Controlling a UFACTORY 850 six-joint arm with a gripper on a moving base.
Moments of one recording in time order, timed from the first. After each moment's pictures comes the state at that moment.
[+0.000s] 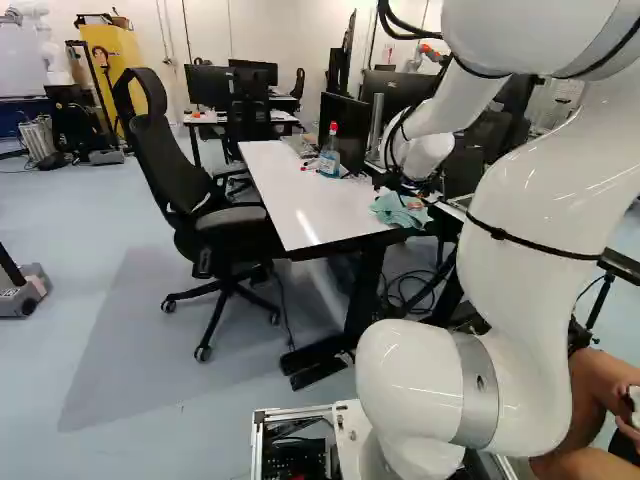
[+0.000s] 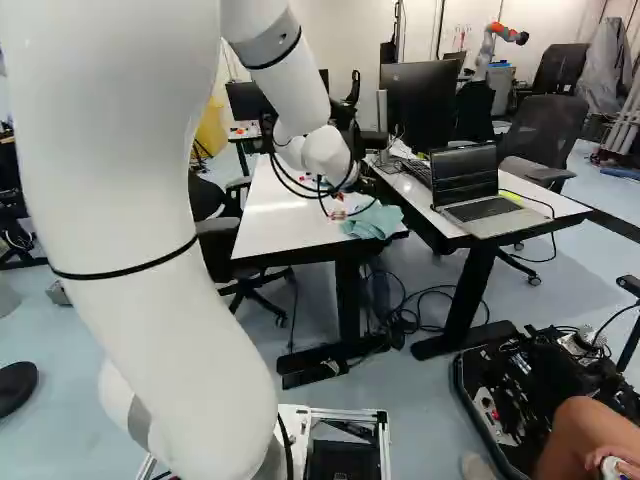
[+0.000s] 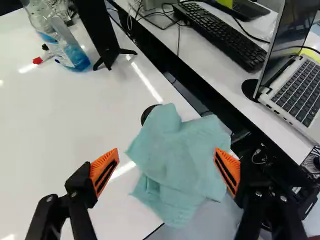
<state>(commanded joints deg) -18.4 -8.6 -48.1 0.0 8.0 0.0</state>
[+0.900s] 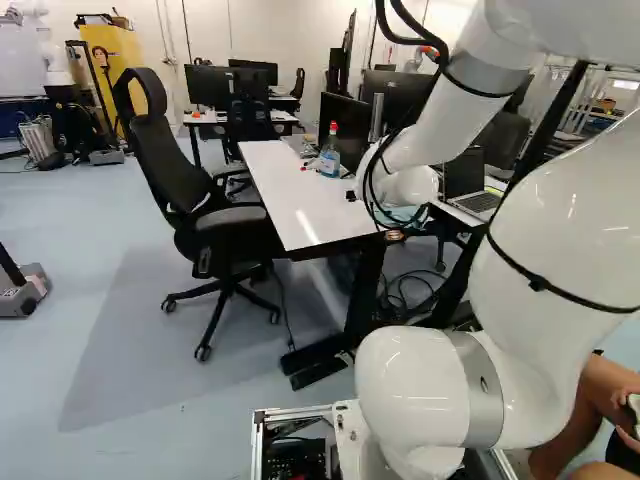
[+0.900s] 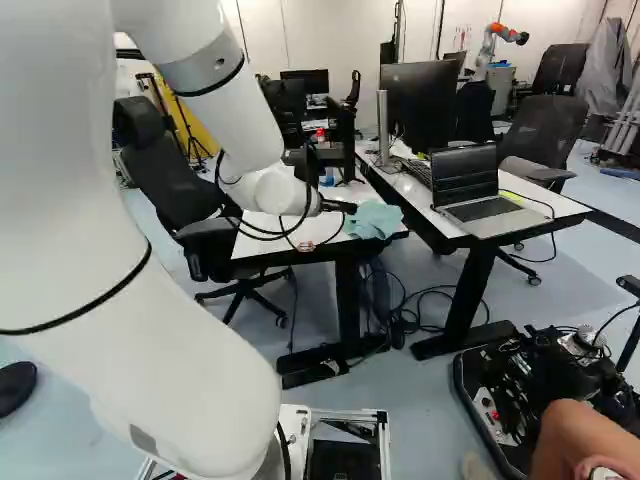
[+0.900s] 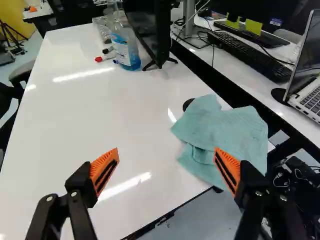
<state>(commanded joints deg) -9.4 3.5 -26.9 0.0 28.6 0.0</state>
